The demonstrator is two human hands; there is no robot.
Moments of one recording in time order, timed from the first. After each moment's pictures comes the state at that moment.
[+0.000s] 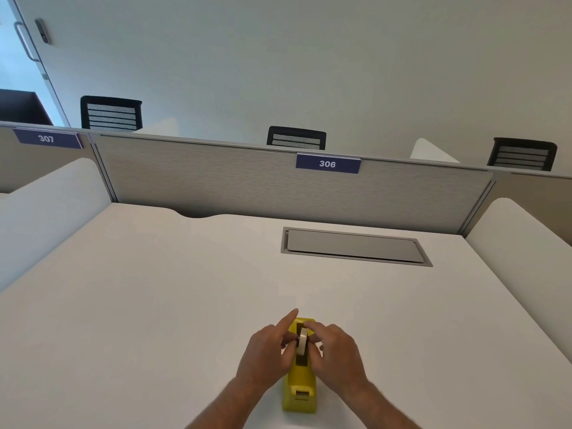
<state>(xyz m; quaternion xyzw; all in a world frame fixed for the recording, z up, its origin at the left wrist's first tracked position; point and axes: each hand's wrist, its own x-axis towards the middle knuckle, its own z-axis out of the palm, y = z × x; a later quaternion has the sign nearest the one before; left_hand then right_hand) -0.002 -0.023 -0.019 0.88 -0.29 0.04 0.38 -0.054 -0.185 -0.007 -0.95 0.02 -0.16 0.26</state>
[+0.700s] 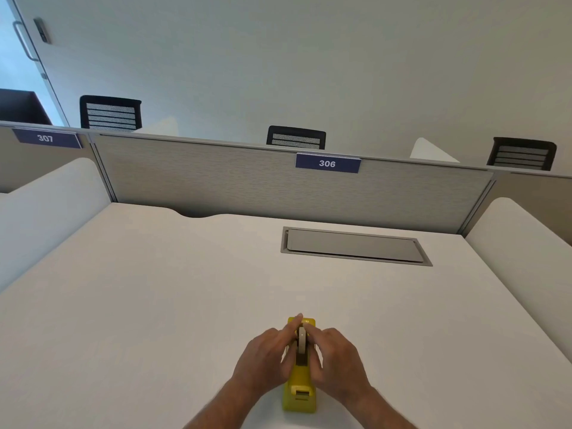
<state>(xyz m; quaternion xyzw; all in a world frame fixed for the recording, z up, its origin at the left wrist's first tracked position) -0.003 -0.016 -0.027 0.88 -0.37 0.09 0.29 -0.062 -0.191 -0.019 -0.96 -0.05 -0.19 0.23</state>
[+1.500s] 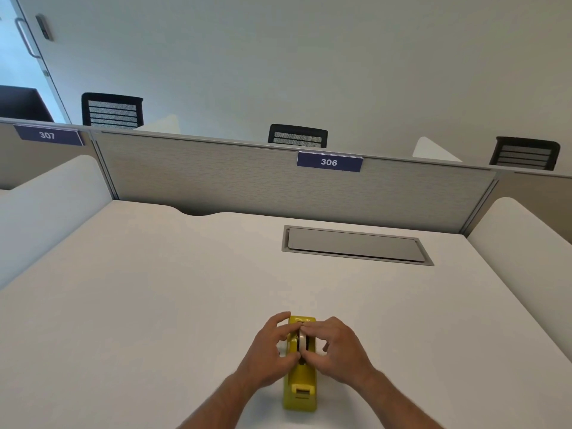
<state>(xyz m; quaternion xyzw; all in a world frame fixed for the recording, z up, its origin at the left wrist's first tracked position) 0.005 -0.022 -0.027 0.85 -0.24 -0.11 0.46 -0.045 -0.207 -0.007 -0.95 -0.06 -0.10 0.30</state>
